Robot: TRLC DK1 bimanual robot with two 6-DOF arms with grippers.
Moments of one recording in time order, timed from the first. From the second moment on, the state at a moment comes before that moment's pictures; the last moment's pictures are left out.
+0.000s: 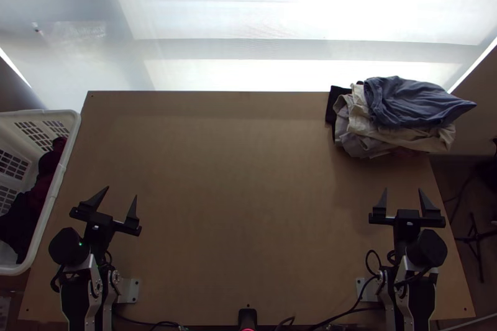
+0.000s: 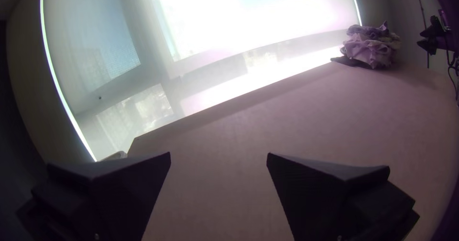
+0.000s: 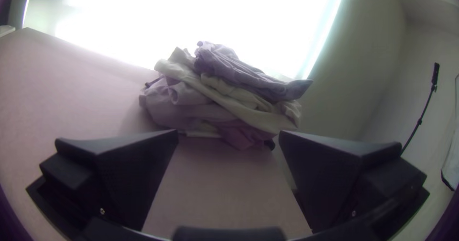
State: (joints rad) left arm 0.24 0.00 0.08 -0.29 0.33 0.41; right arm -0.11 0.00 0.09 -0.21 0.12 -0.38
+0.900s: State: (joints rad) left arm 0.14 0.00 0.08 -0.29 0.37 0.40; right arm -0.03 0.00 0.09 -0.22 0.10 -0.33
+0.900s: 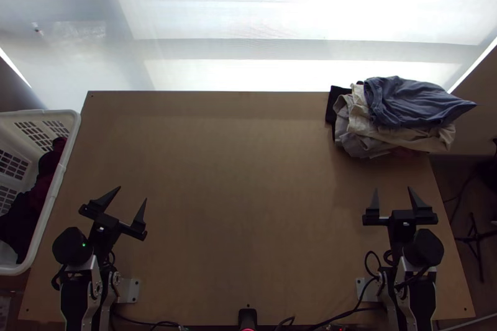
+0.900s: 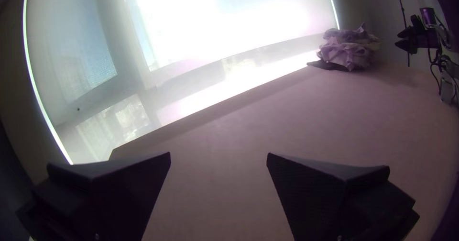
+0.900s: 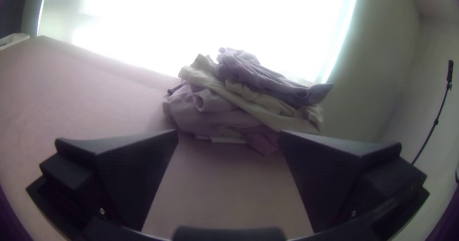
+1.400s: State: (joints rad) left arm 0.14 0.00 0.09 -0.25 0.35 0.37; right arm -0.10 0.00 0.09 -0.21 0.08 -0.34
